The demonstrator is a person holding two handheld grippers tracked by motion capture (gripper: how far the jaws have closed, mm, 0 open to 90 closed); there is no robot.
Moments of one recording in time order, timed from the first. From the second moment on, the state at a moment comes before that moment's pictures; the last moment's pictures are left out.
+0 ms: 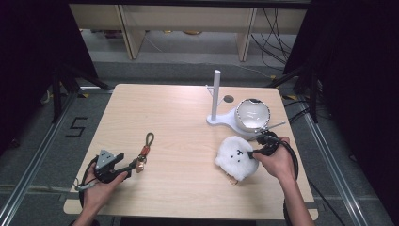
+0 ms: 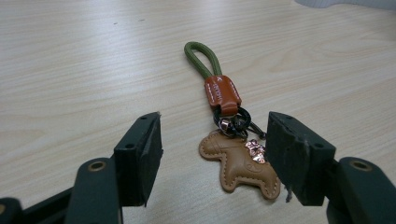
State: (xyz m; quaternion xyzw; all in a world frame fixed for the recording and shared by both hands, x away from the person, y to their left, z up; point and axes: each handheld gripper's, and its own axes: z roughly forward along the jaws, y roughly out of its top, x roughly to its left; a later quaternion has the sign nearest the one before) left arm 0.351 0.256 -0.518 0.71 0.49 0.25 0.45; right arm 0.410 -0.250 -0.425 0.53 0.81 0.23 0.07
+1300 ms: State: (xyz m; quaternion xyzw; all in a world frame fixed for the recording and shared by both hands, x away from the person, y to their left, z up) left arm 0.351 0.257 -0.520 0.71 0.49 0.25 0.44; right arm 0.386 -0.269 -0.354 0.47 0.76 0.37 0.25
